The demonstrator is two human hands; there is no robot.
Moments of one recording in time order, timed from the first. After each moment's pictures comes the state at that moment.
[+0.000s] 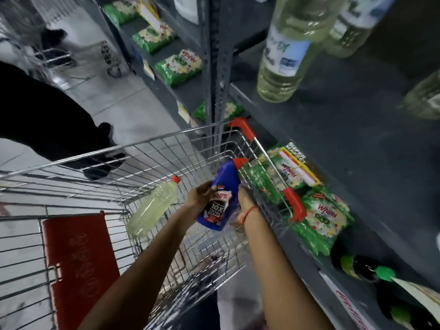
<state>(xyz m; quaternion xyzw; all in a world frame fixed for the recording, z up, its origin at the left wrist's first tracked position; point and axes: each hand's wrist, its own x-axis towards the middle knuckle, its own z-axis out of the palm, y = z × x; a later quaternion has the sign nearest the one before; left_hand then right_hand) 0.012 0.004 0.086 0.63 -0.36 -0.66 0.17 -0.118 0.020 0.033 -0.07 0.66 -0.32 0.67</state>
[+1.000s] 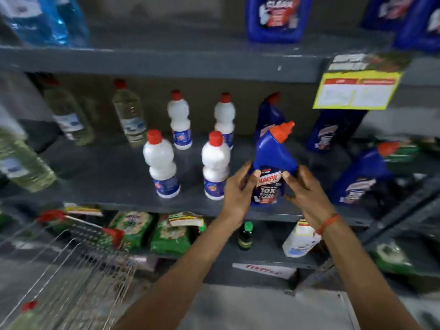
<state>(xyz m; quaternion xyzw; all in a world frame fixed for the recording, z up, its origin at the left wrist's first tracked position) -0.391 0.344 0.295 0.16 -0.67 -0.67 0.28 -0.468 0.474 0.321 -0.20 0.70 -0.66 0.18</state>
